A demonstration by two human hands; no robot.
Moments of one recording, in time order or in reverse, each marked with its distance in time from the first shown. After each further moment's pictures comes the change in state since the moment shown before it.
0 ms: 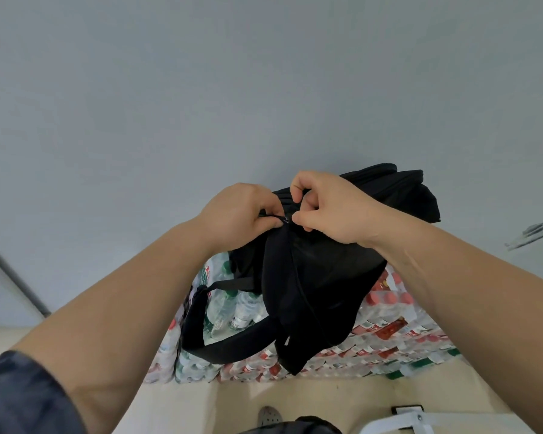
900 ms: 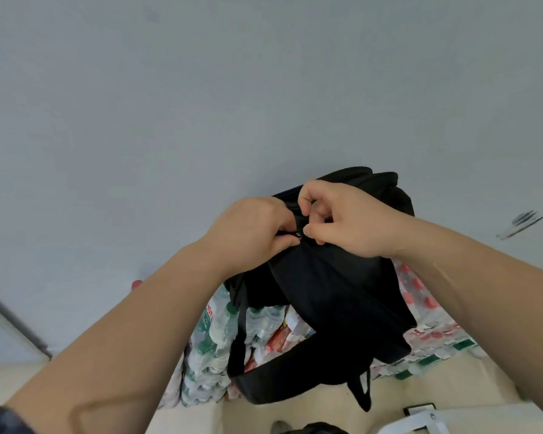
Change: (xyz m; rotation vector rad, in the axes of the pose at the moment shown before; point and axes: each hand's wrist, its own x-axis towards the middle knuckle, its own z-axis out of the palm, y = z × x) left_hand 0.009 0.035 -0.012 0.121 -0.034 0.127; right_hand -0.021 0.000 -0.021 -0.016 -0.013 -0.067
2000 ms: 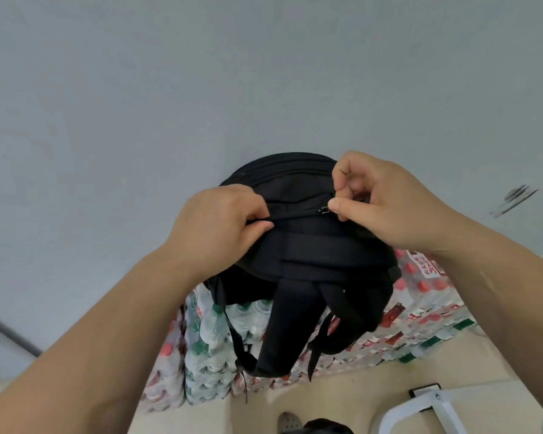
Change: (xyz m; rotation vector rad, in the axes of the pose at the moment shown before) left_hand 0.000 0.021 -0.012 0.067 0.146 -0.054; right_hand -0.053 0.032 -0.032 0.130 0.281 -0.020
